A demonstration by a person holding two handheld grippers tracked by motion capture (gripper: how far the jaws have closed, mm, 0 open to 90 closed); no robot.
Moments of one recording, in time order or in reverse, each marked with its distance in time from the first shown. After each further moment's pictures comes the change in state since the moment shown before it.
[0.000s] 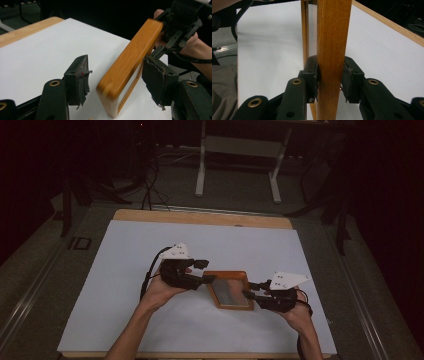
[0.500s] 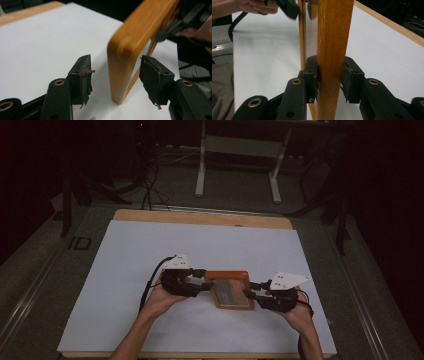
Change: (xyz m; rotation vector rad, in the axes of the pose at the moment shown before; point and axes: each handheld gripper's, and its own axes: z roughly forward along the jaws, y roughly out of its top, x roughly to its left) left arm 0.002 -0.034 0.021 0.064 0.017 -0.006; right arm 0.000 -0.001 -0.001 0.017 -0.023 0.001
